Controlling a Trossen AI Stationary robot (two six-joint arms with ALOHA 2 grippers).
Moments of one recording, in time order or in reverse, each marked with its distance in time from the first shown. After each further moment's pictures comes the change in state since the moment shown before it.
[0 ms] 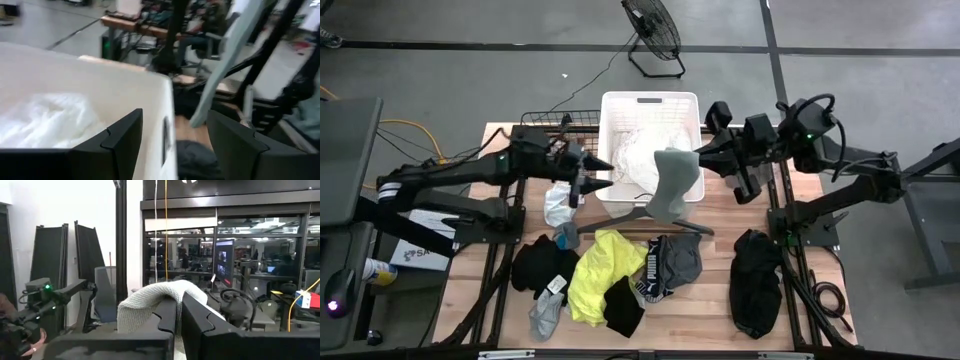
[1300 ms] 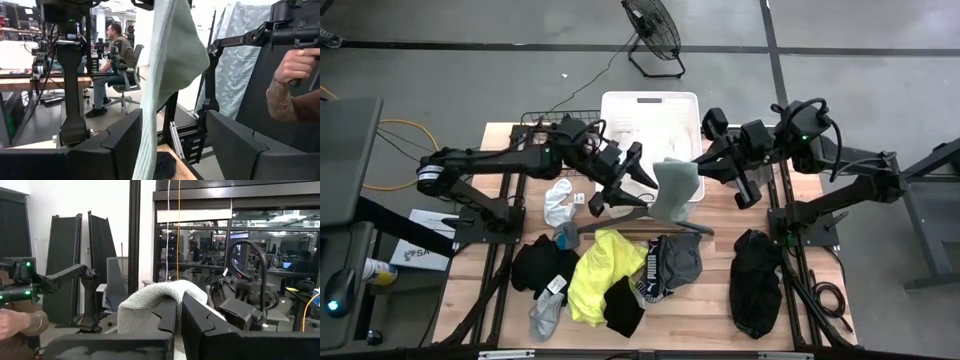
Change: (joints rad) left arm -0.101 0.406 0.391 0.277 0.359 0.023; right arm 0.000 0.008 0.000 -0.039 -0.067 -0.029
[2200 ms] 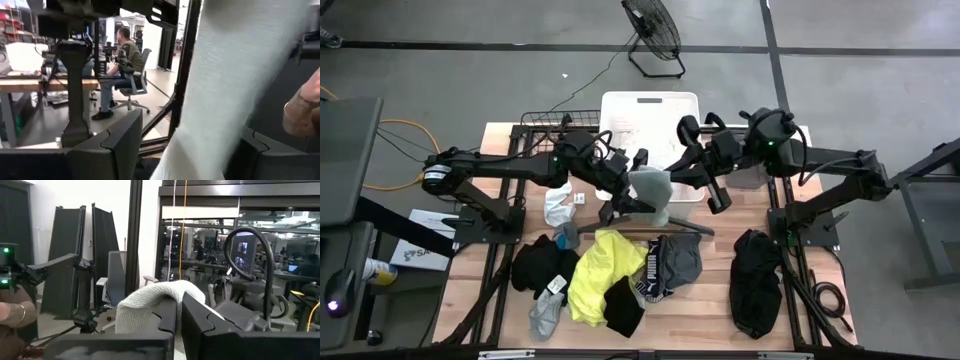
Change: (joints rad) left arm -0.063 0.043 -0.001 0.065 -0.096 -0.024; right arm 0.000 0.123 0.000 0.113 -0.028 -0.045
